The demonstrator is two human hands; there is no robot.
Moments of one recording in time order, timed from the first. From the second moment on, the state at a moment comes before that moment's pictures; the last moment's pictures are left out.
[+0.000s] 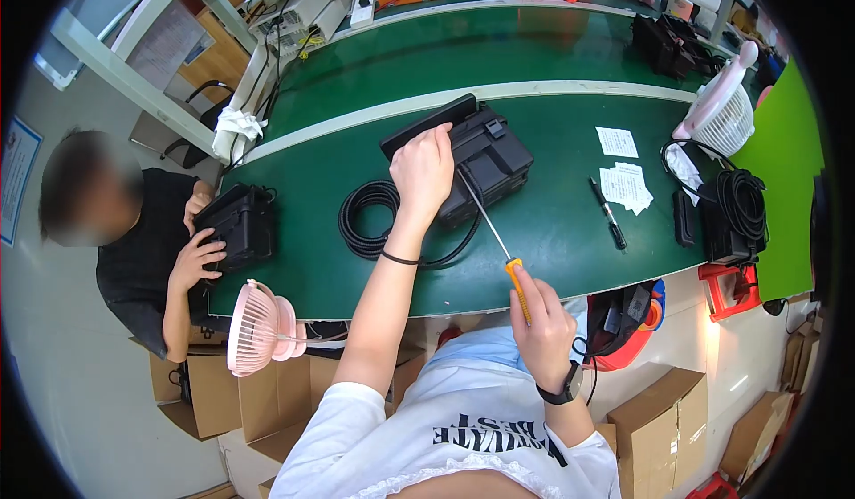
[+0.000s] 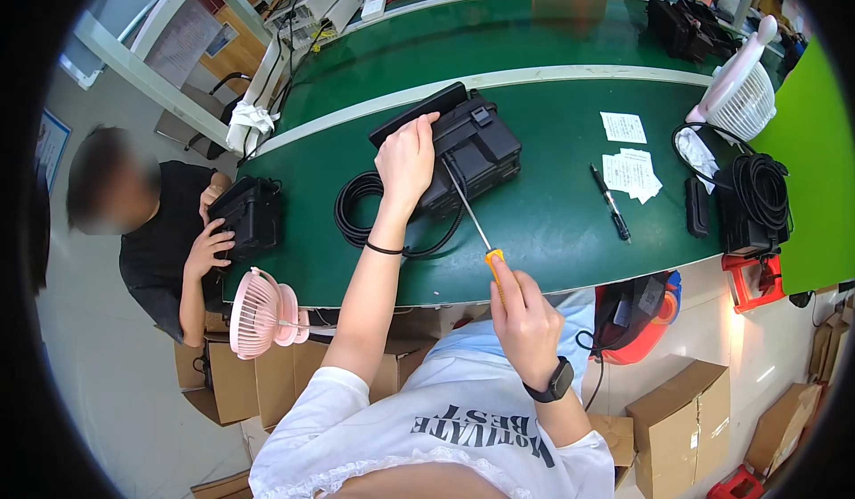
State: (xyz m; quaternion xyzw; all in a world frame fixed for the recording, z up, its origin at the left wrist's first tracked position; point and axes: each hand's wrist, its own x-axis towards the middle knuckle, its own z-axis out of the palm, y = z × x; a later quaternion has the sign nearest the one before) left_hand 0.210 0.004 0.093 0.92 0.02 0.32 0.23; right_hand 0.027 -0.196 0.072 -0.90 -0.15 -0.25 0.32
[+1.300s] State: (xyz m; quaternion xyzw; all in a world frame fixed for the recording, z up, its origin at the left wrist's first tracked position) left_hand 0.204 0.018 0.079 0.90 -0.05 0.33 0.28; right_hand 0.034 -0.193 0.053 -0.76 -0.04 -0.07 0.64
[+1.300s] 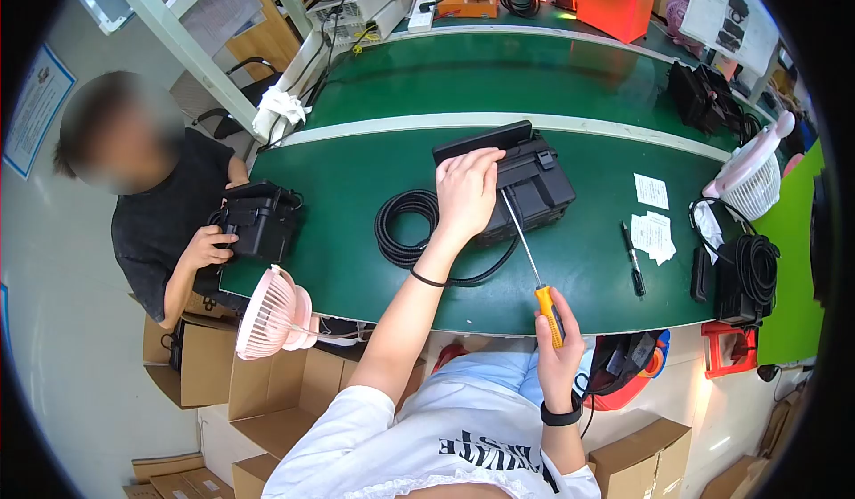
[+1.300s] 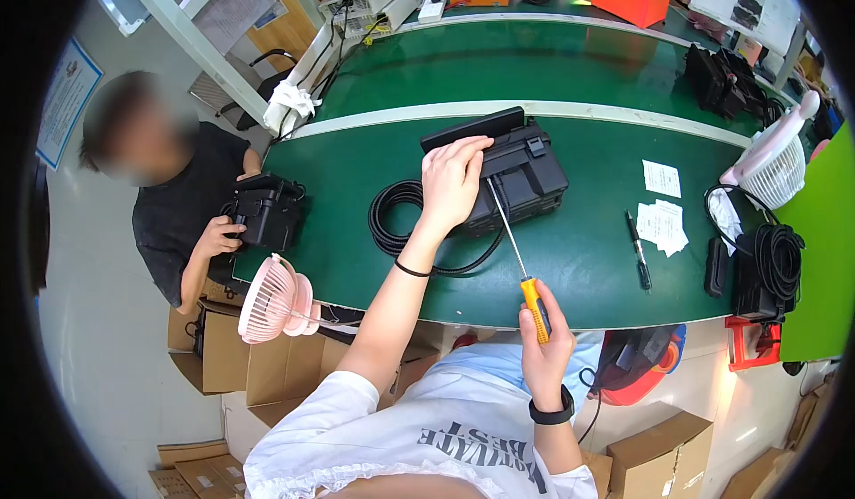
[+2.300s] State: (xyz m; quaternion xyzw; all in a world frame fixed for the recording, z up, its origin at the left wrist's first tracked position) left_hand 0.132 -0.022 0.062 0.86 -0.13 0.46 0.15; right_hand 0.107 -0.284 0.005 -0.96 -0.04 -0.26 0.12
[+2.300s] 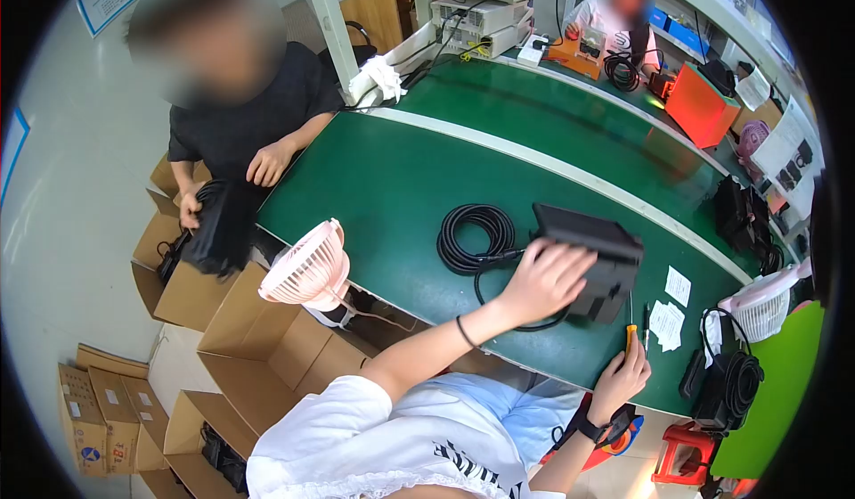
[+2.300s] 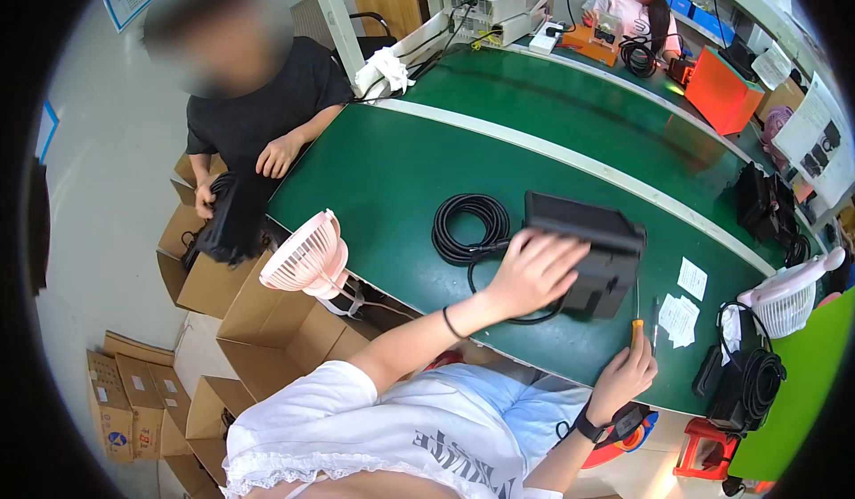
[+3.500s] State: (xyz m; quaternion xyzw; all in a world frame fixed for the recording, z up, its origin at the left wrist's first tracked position) left_hand 0.045 -0.005 0.021 0.69 -0.13 0.18 0.69; right_hand 0.128 -0.254 0.017 -0.57 -0.01 -0.03 0.82
